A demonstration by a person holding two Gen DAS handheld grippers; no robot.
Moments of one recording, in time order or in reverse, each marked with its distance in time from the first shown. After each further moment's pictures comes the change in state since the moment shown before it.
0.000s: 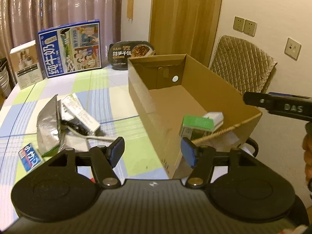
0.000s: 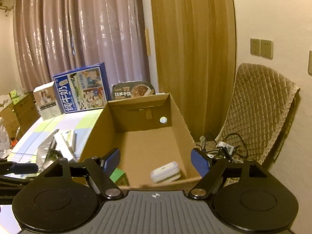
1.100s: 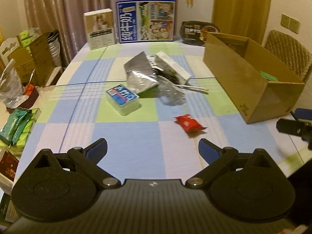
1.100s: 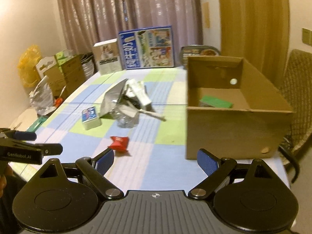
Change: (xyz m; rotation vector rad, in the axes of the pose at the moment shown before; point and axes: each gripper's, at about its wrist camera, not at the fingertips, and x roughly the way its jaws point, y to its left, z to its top) left arm -0.097 0.122 -0.104 -0.127 0.079 0.256; right arm -0.021 0.138 -0.084 -0.136 0.187 0.249
